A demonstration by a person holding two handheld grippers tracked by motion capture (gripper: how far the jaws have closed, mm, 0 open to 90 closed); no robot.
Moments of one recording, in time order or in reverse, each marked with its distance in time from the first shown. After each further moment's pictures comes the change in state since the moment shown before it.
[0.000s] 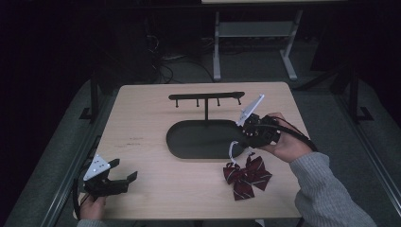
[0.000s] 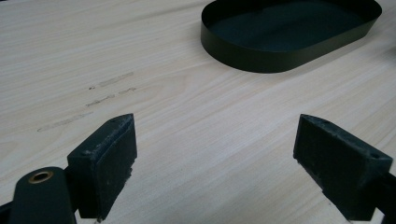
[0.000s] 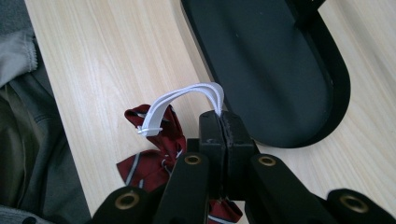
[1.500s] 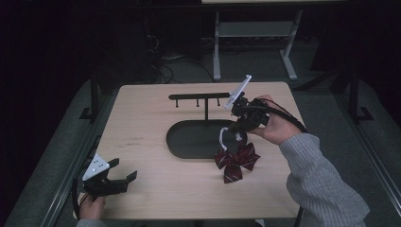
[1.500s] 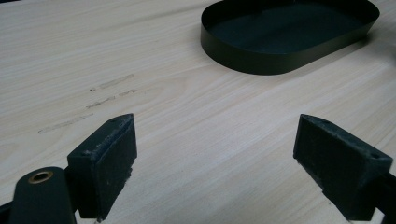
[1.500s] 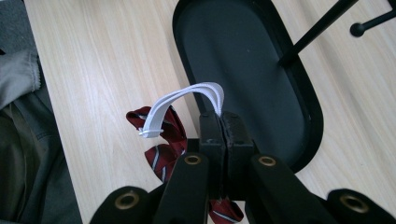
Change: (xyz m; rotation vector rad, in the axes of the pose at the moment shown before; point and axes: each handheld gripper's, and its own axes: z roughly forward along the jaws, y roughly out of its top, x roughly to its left) left arm 0.001 0.001 -0.001 -0.010 -0.005 -0.004; right arm -0.015 0.046 -0.012 -0.003 0.004 -0.033
